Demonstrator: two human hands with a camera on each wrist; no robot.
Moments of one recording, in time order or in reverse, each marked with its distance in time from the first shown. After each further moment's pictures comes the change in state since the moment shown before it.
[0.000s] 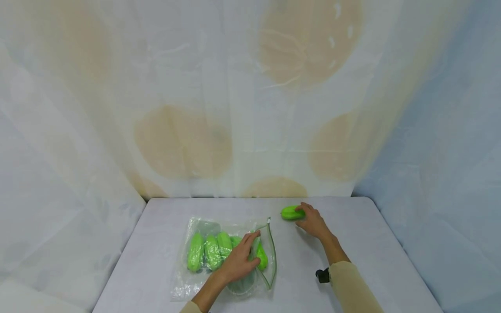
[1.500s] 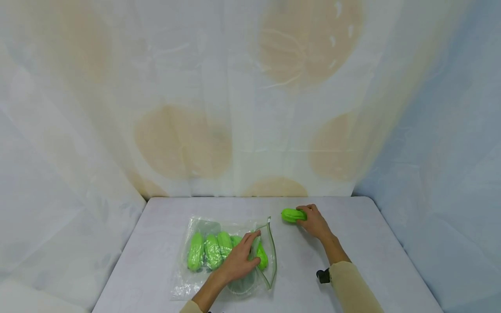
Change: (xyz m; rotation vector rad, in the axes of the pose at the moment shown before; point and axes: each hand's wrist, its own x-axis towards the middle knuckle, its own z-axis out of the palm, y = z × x) left_hand -0.001 0.003 -0.001 0.000 0.005 0.012; right_hand -0.003 0.001 0.003 -0.065 0.024 0.058
